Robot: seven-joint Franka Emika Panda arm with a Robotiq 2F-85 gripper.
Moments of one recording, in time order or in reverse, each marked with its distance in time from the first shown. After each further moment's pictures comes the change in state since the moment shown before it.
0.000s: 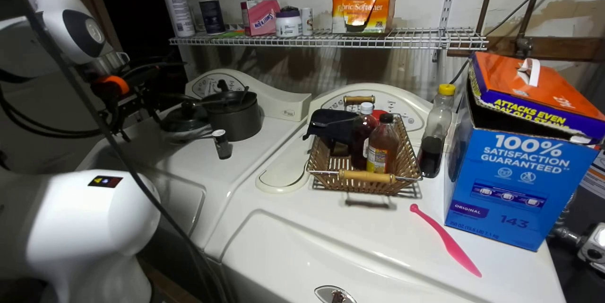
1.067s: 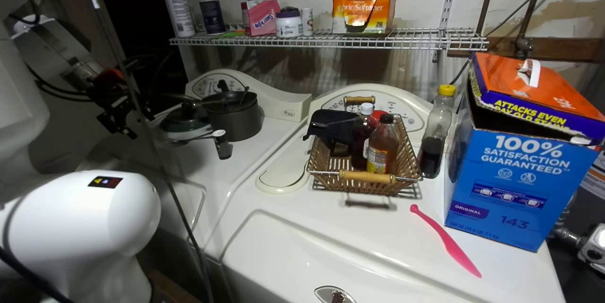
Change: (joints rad) arm -0.007 0.444 0.173 0.404 -0.428 -0.263 -0.020
